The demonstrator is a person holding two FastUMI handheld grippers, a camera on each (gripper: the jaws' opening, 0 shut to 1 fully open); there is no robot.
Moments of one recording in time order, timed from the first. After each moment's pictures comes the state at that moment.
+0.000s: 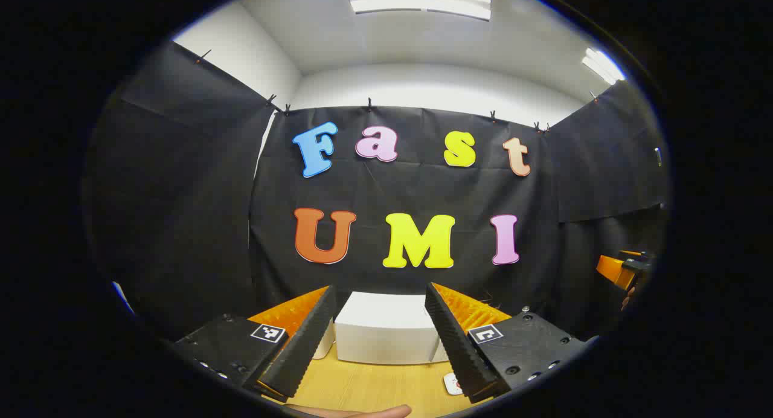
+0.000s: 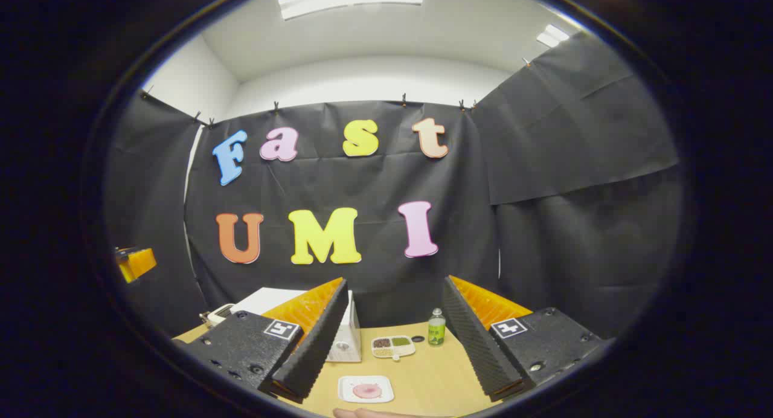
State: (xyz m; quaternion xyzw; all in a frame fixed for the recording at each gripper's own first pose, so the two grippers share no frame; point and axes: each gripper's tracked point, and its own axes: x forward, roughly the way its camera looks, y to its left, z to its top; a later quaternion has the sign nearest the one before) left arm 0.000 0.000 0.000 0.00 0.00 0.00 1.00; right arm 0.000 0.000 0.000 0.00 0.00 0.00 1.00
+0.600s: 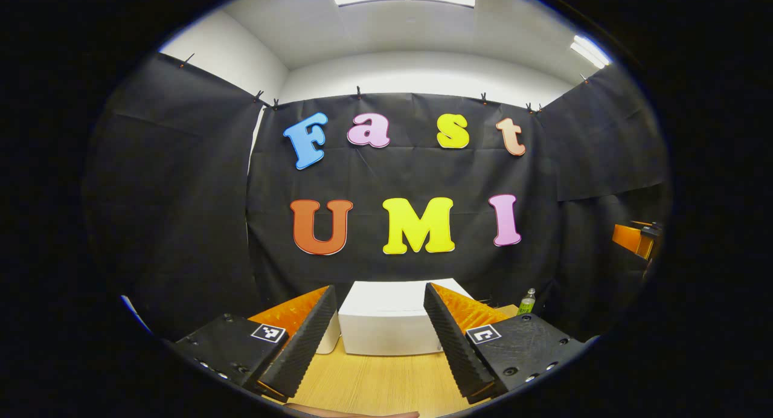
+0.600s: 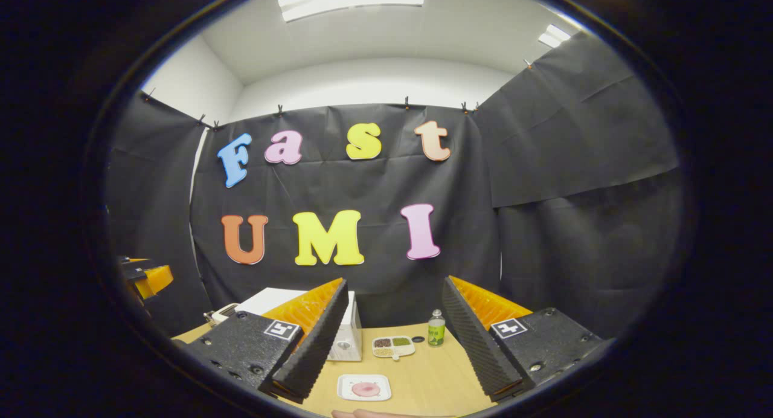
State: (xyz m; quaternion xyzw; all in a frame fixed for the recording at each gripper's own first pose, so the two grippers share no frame) left arm 0.005 -0.009 -0.023 0.04 0.03 -0.01 1.00; right arm -0.009 -0.013 -0.001 -0.01 0.01 0.01 1.00
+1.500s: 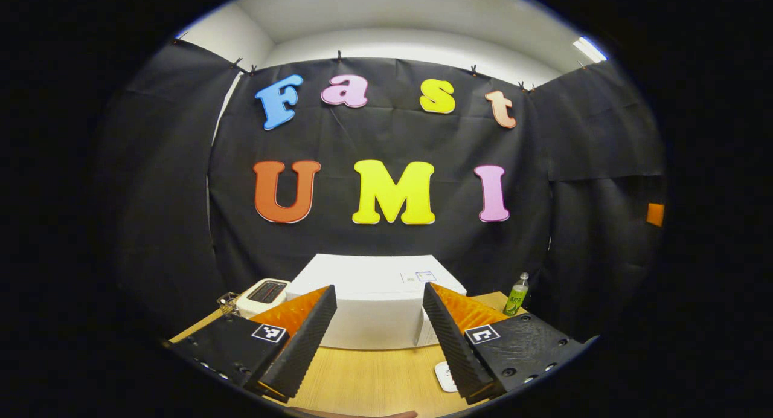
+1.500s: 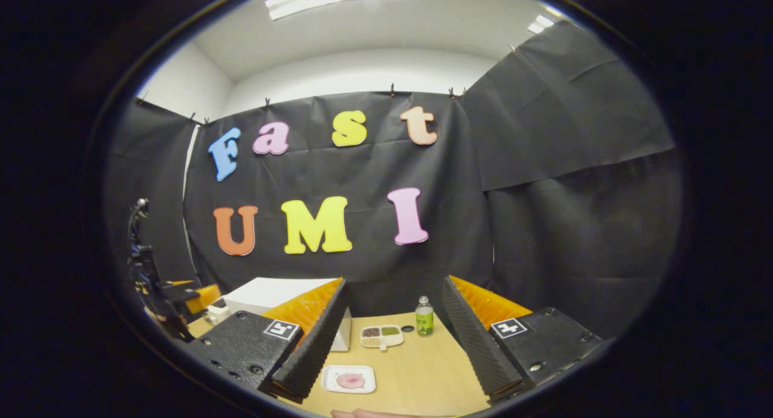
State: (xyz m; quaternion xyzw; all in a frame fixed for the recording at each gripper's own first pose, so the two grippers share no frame) left arm 0.104 -0.081 -0.150 0.01 0.10 -0.06 0.99; right arm -0.004 -0.064 -0.040 0.01 0.03 0.01 1.00
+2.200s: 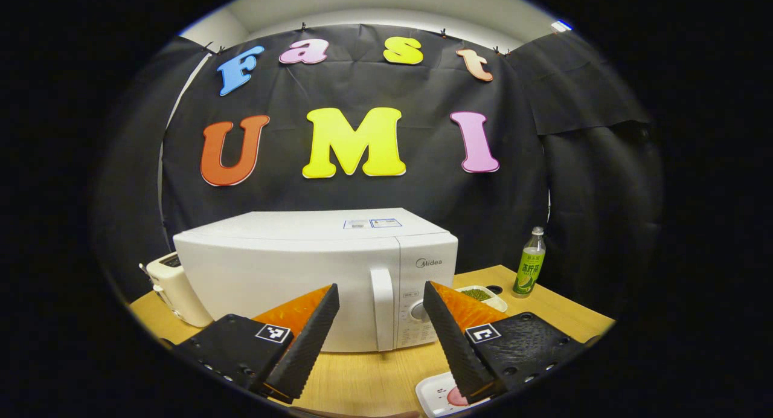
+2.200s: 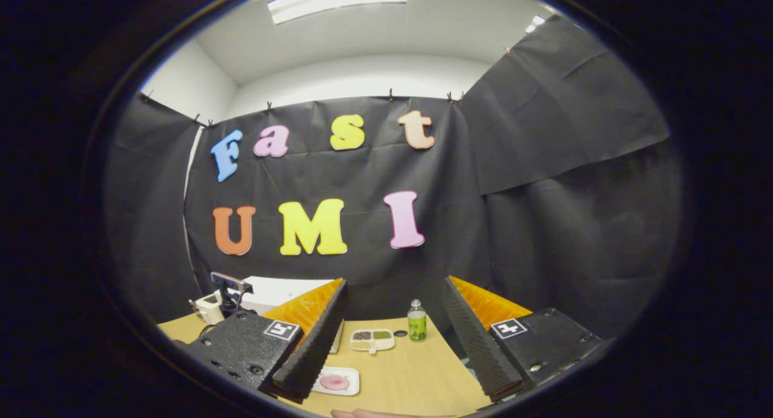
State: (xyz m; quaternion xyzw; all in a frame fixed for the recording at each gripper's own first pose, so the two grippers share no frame) left arm 0.210 -0.184 -0.332 0.02 0.11 -0.11 0.99; right arm 0.006 -0.097 -0.070 0.00 0.01 0.02 1.00
